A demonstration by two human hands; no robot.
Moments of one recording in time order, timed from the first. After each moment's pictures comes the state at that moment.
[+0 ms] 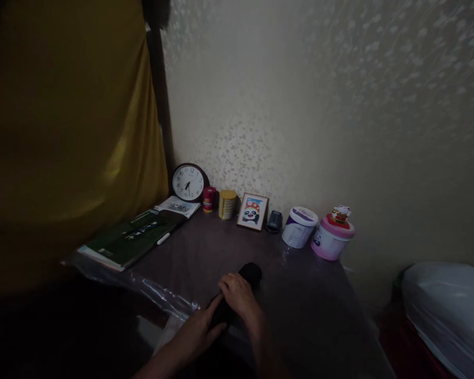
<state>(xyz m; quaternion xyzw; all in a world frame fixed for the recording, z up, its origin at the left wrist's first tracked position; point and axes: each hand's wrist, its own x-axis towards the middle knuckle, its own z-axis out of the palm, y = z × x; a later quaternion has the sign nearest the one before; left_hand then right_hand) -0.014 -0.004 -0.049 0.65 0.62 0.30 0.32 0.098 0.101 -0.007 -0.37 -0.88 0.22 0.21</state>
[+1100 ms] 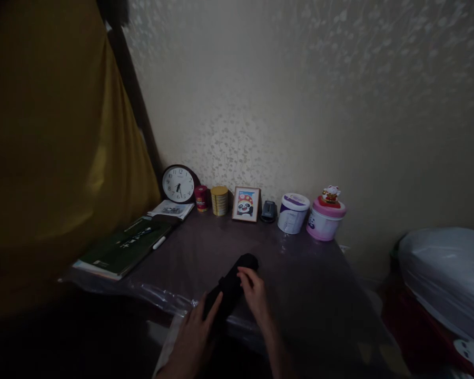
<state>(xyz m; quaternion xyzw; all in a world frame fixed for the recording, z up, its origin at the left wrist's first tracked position) 0.009 -0.033 -0.052 0.66 0.74 0.08 0.05 0.144 0.090 -0.036 -0.45 -0.64 0.42 0.46</state>
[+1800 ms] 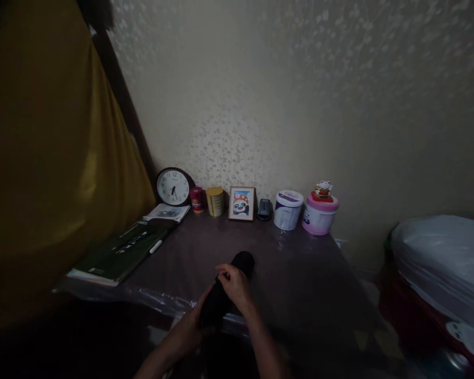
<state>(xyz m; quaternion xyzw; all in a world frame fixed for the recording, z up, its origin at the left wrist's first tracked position) -0.031 -0.013 -0.063 0.61 0.59 0.31 0.42 0.101 0.100 -0.036 -0.43 -0.74 0.37 0.35</state>
